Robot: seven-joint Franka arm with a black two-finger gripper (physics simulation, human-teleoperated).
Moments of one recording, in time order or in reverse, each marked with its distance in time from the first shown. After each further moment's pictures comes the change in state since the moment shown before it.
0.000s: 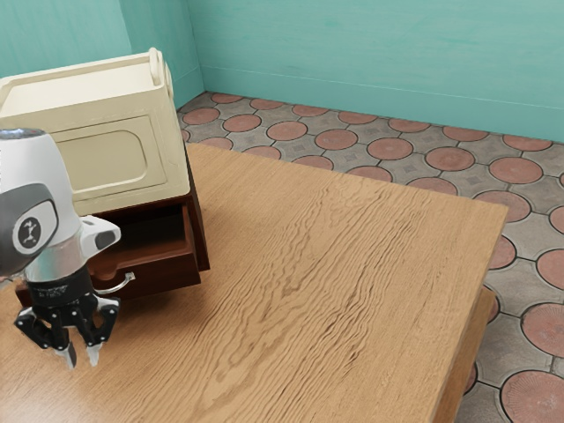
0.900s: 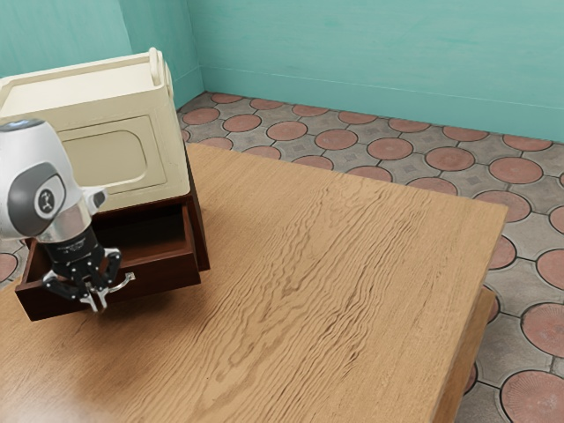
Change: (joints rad) arm 0.043 0.520 0.115 0.062 0.180 0.513 -0.249
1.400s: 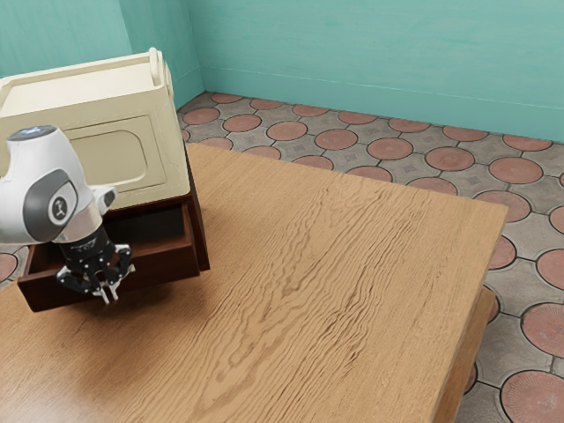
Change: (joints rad) arm 0.000 0.139 -0.007 0.031 0.057 0.179 -0.014
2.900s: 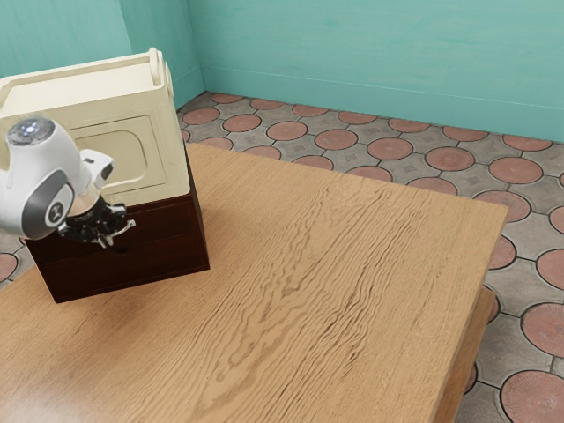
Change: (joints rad) arm 0.002 0.217 0.102 0.080 0.365 0.448 0.007
